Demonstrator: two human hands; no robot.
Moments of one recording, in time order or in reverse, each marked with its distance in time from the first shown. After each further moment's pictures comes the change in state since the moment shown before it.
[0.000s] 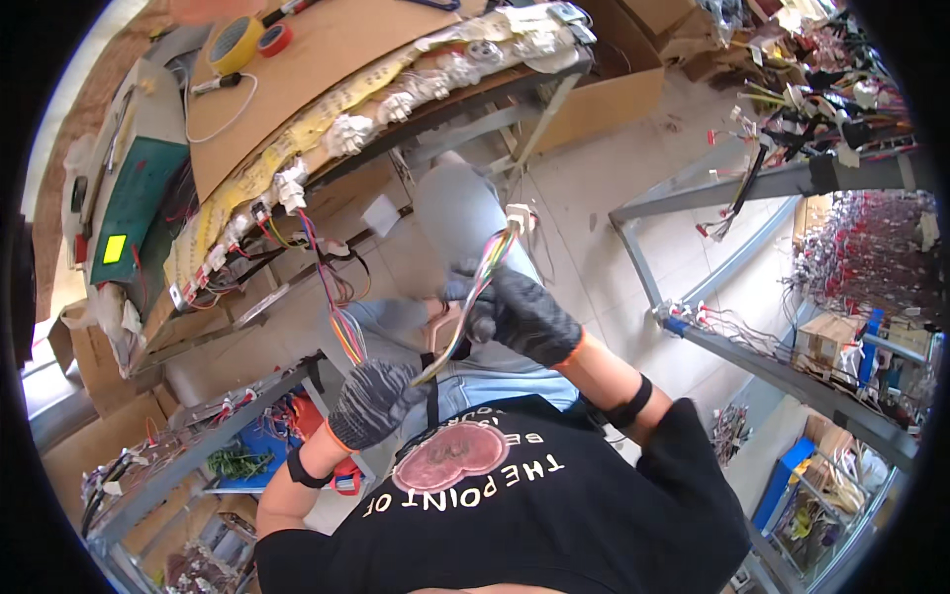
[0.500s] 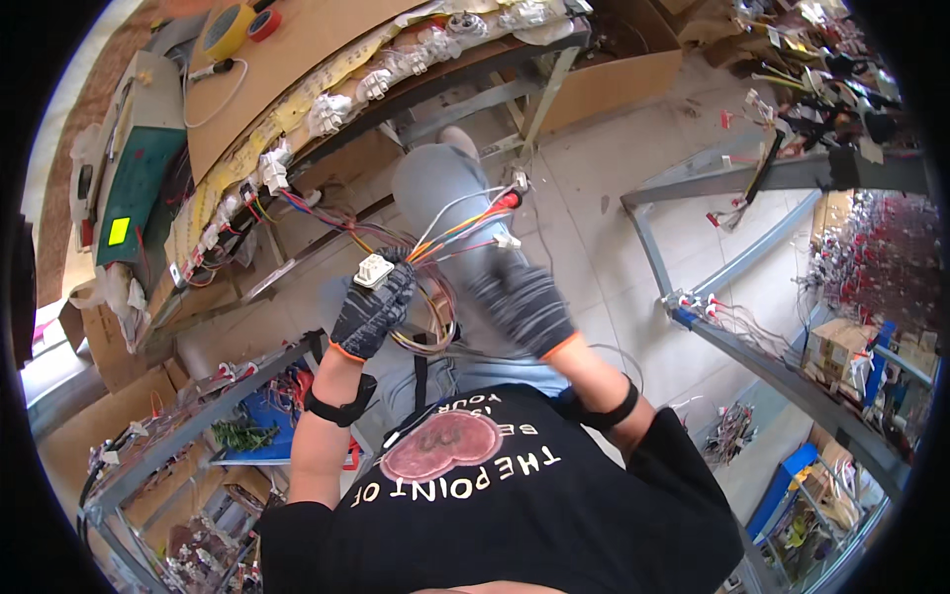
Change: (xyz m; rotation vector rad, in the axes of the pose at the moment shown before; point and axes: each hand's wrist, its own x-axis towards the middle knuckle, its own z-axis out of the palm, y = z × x) left_hand 0.070 -0.052 0.038 -0.933 0.410 -0.381; right_hand -0.003 0.010 -0.046 -1.608 0.411 -0.524
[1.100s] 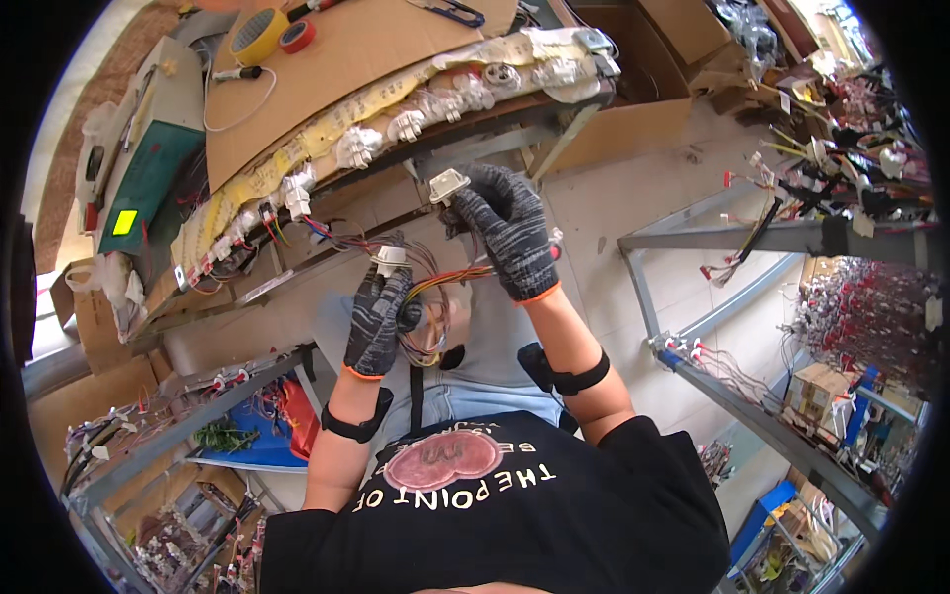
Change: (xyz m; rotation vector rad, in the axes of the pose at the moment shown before) left_hand 0.008 0.055 0.026 -0.447 0.232 -0.043; right_hand 0.115 -0.058 -0.030 1.013 0.131 -0.047
